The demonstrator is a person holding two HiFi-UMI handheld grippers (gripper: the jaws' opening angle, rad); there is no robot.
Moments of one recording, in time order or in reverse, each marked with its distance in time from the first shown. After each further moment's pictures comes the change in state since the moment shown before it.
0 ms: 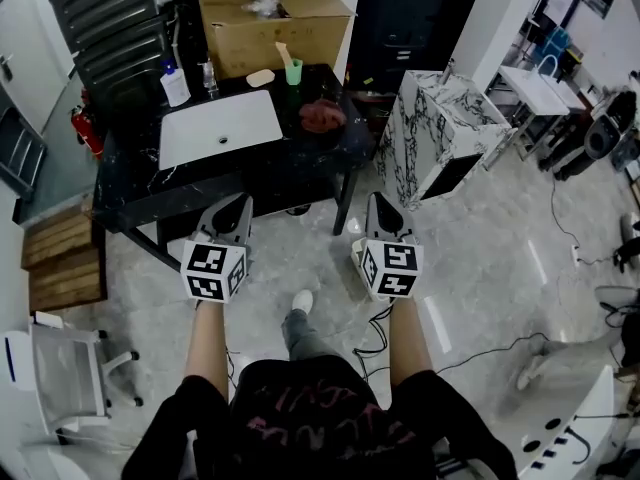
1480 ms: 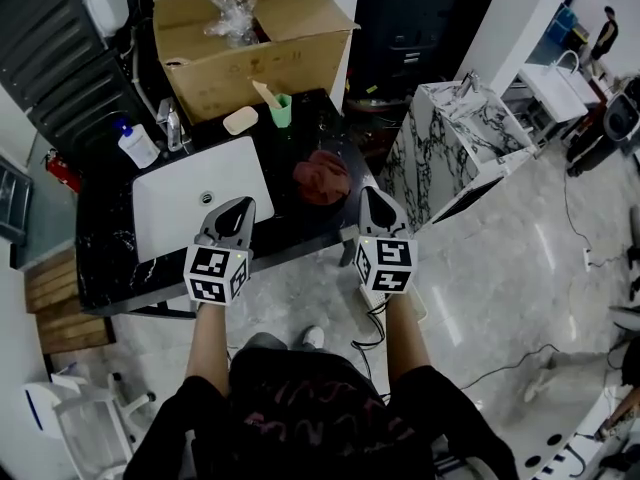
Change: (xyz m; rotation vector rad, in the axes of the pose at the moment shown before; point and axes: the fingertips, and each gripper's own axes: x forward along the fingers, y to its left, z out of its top) left arm 0.291 0.125 0.015 0.012 0.084 -0.074; right arm 0.308 -0.066 0.018 0.054 0.046 0.003
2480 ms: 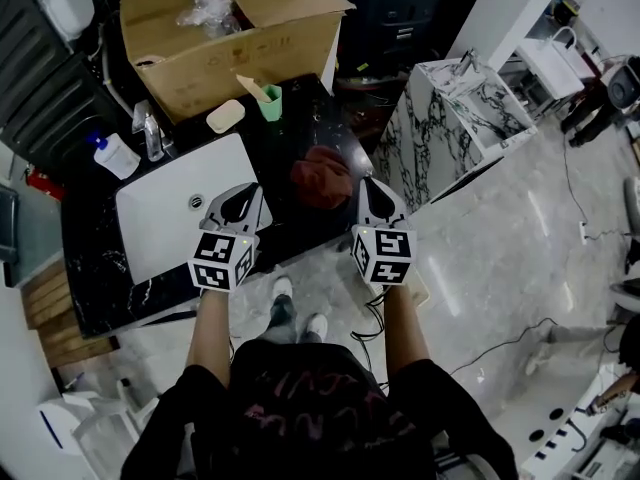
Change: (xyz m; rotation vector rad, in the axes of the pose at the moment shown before) left arm 0.082 0.025 -0.015 -0.025 0.047 -0.115; right arm 0.063 -0.008 -0.025 0.042 0.075 -0.070
